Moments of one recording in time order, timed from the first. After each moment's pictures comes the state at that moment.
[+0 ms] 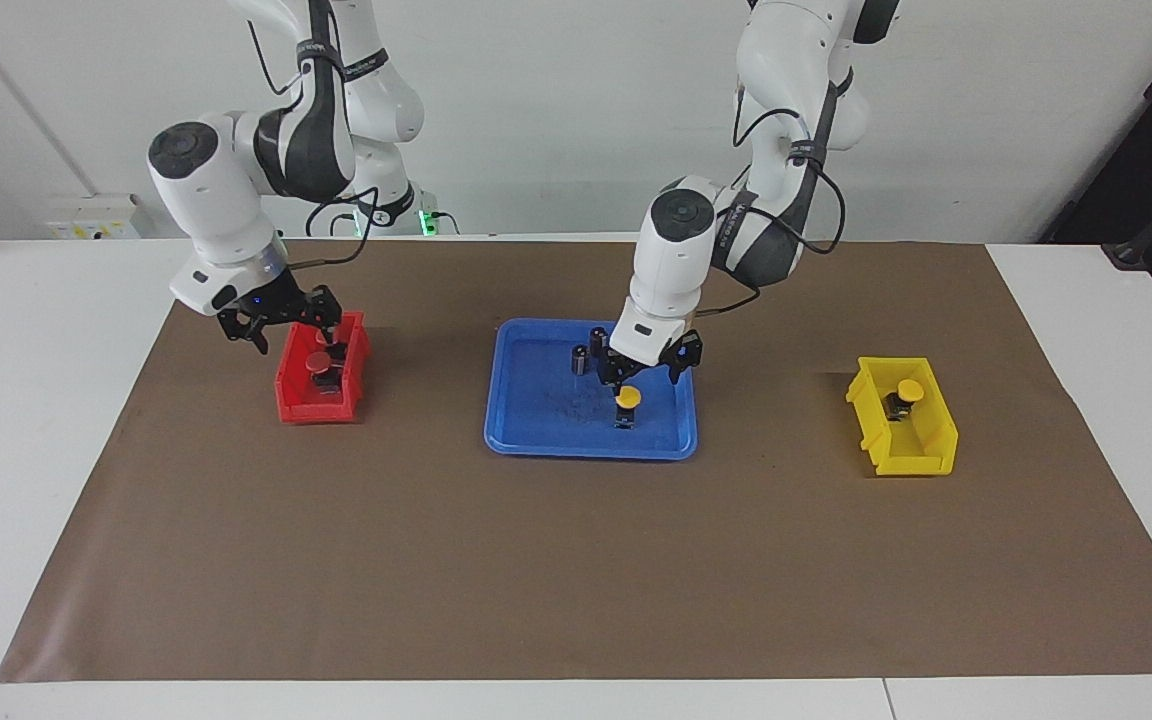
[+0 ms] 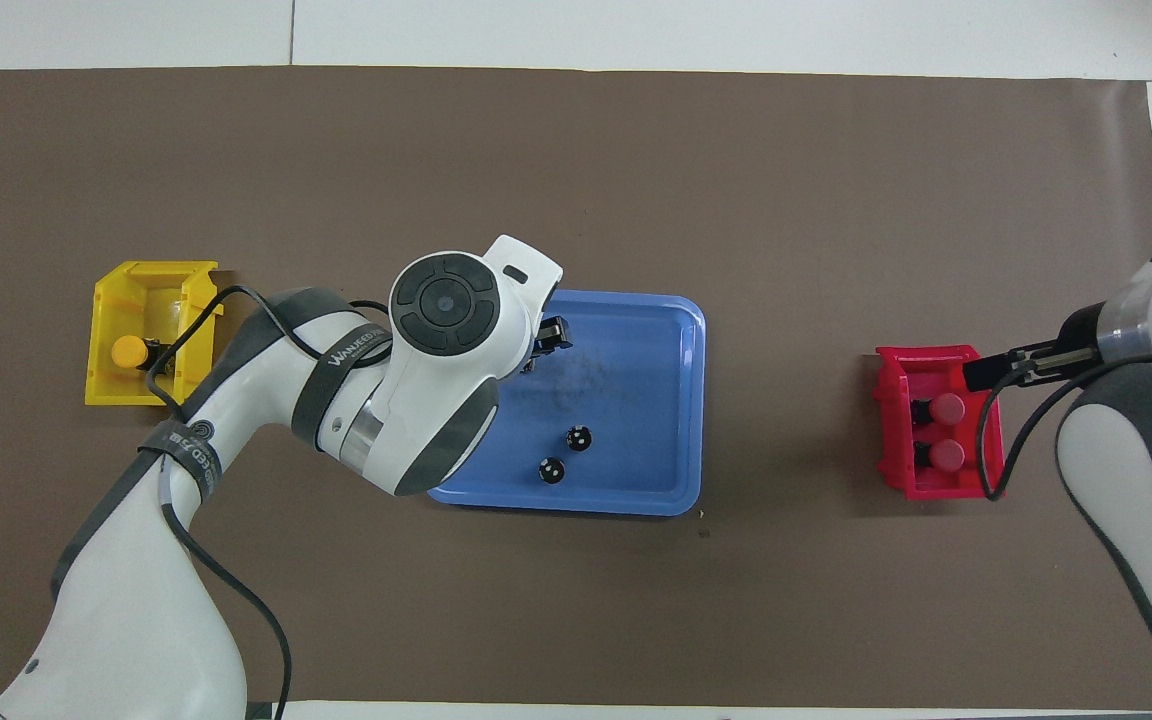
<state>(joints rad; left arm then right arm) -0.65 0.31 -0.03 -1.84 0.02 2.19 -0.83 -0.37 -0.16 0.32 -2.01 0.04 1.83 -0.21</state>
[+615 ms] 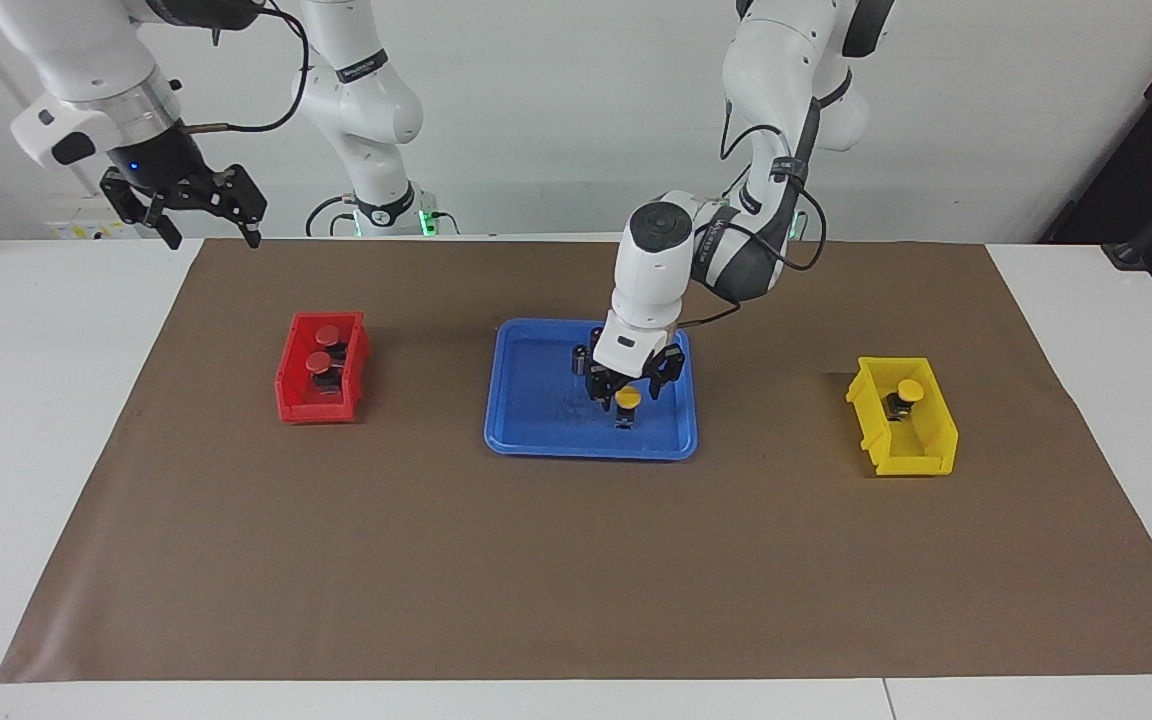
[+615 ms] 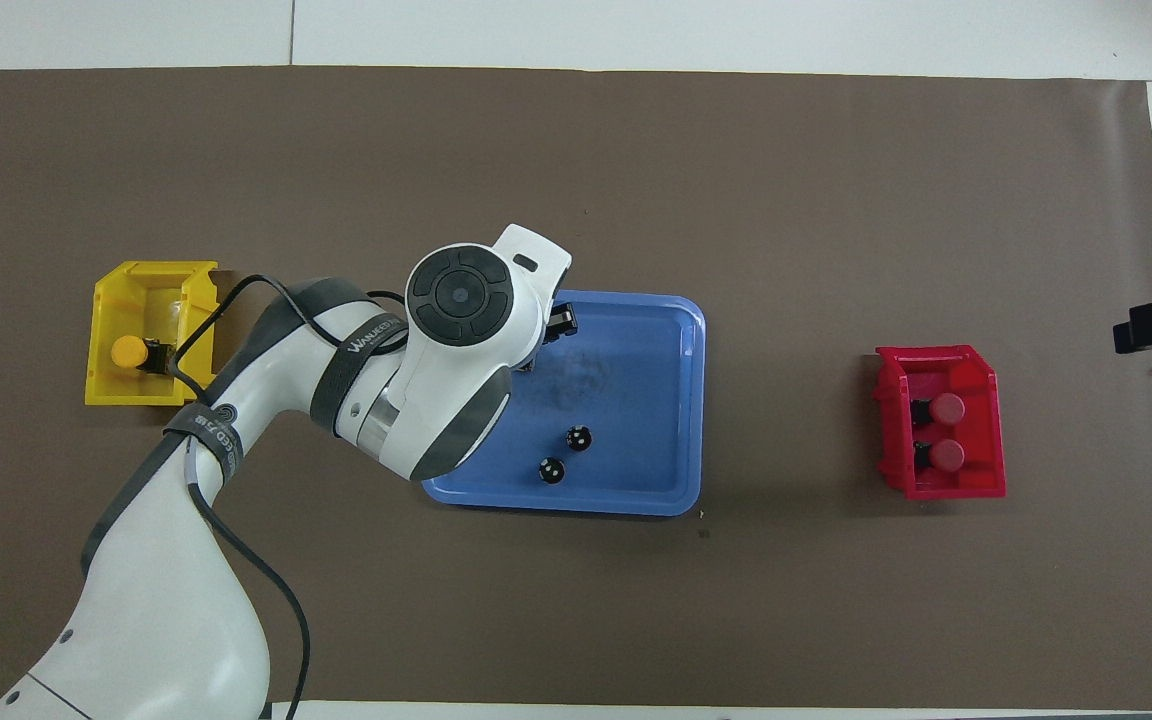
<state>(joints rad) -0.65 0.36 -0.03 -1.79 0.02 2.22 -0.87 -0.43 -0.08 0.31 -1.59 0.03 1.49 -0.08</state>
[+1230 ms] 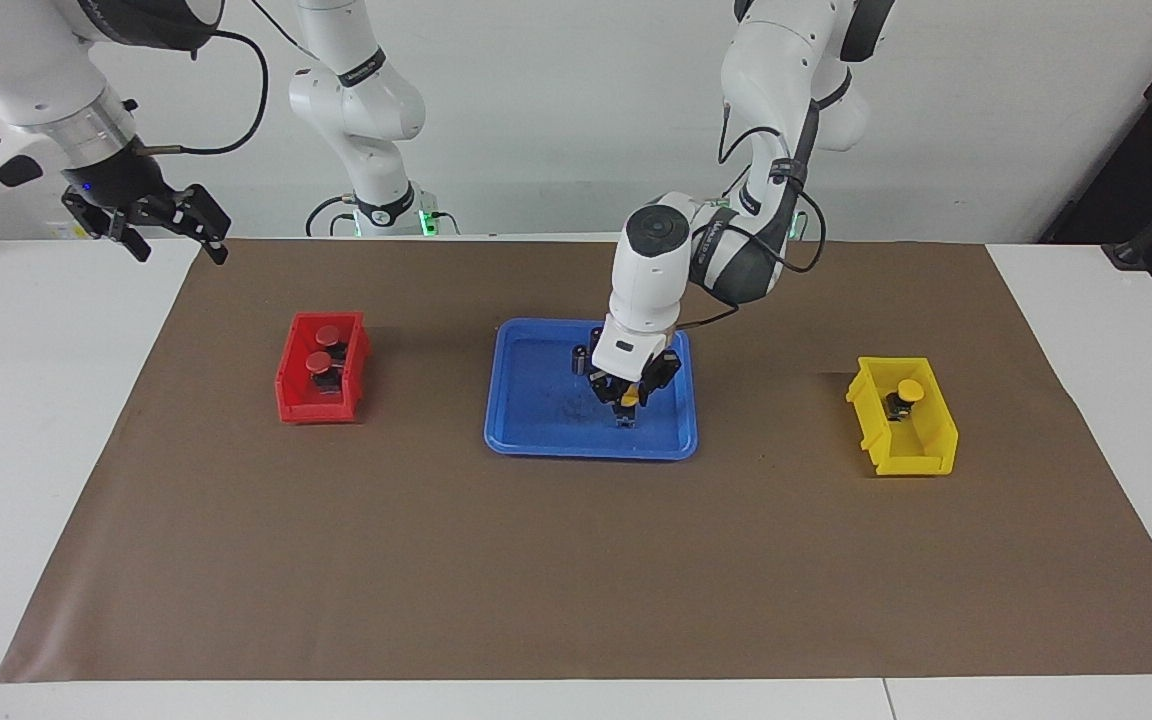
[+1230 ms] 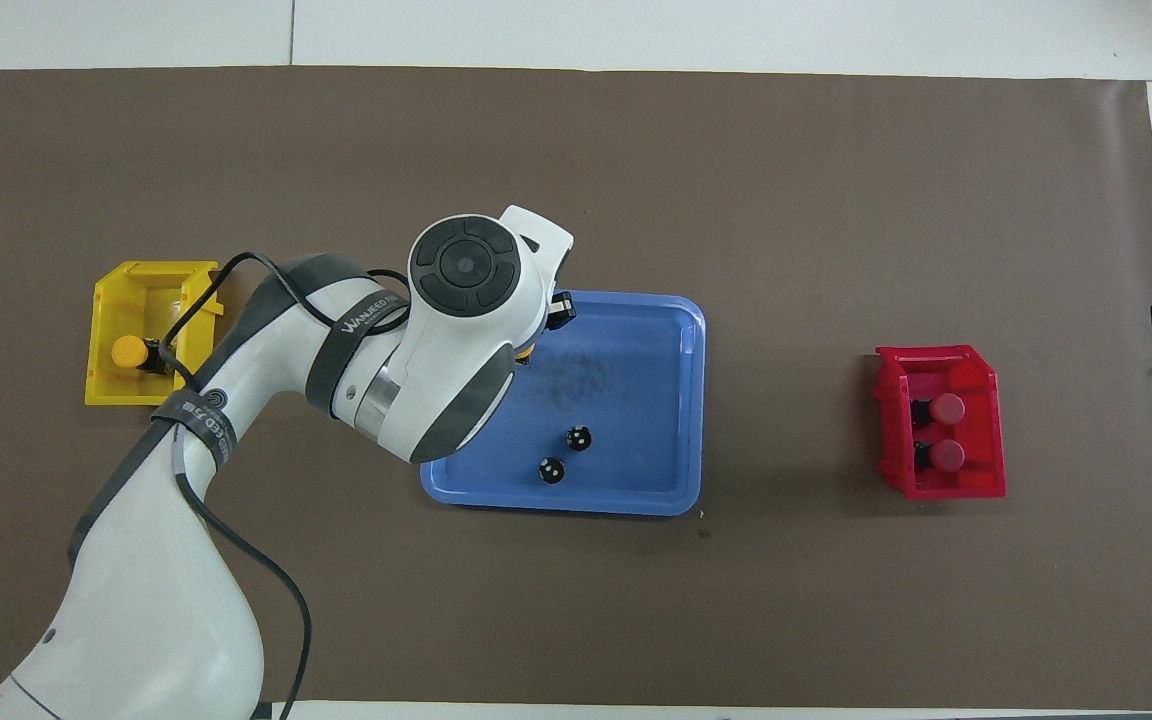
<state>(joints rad) -0.65 0.36 -0.02 -1.68 0.02 2.07 -0.88 -0.18 -0.03 0.02 -1.57 0.02 1.48 -0.07</state>
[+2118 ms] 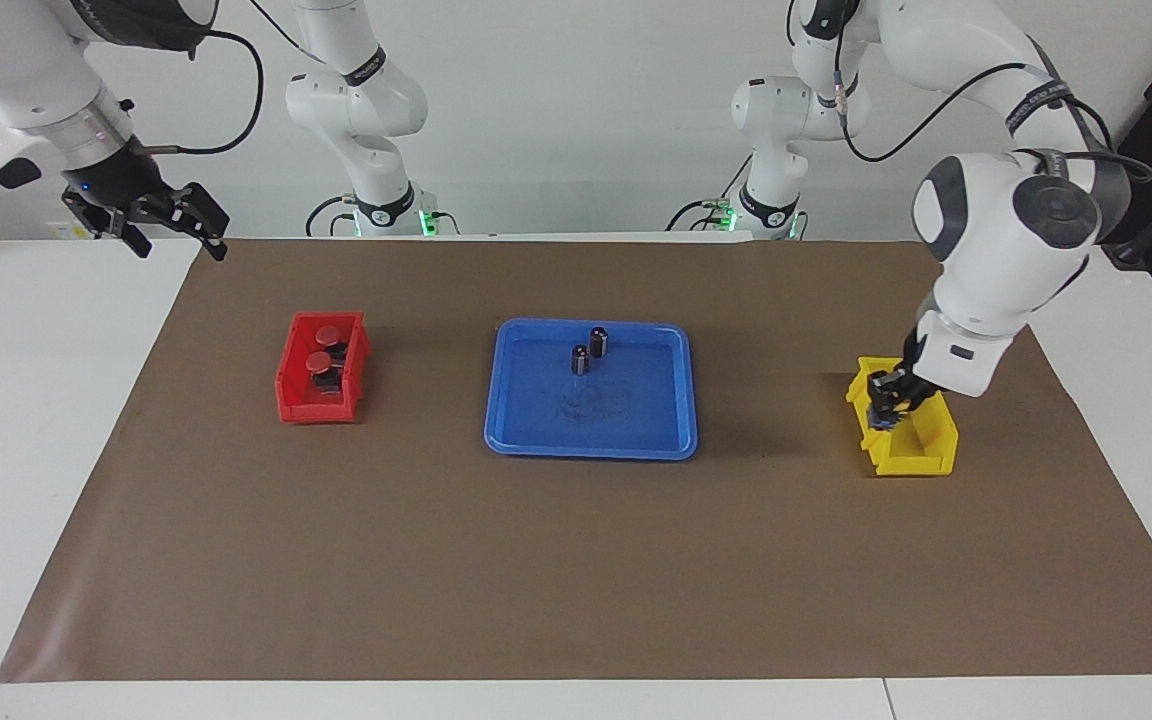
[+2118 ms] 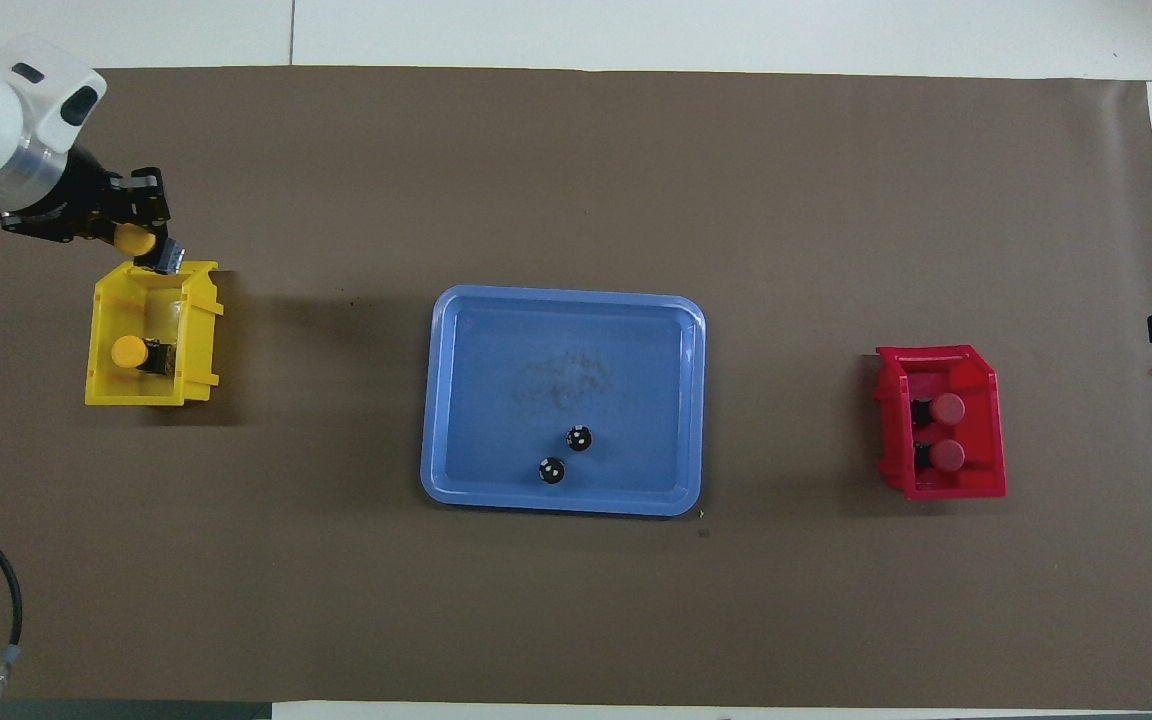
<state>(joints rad) -0.11 0.29 0.04 -1.56 0.04 1.85 -0.24 -0.07 -0.03 -0.09 -1.57 0.02 1.45 -0.07</state>
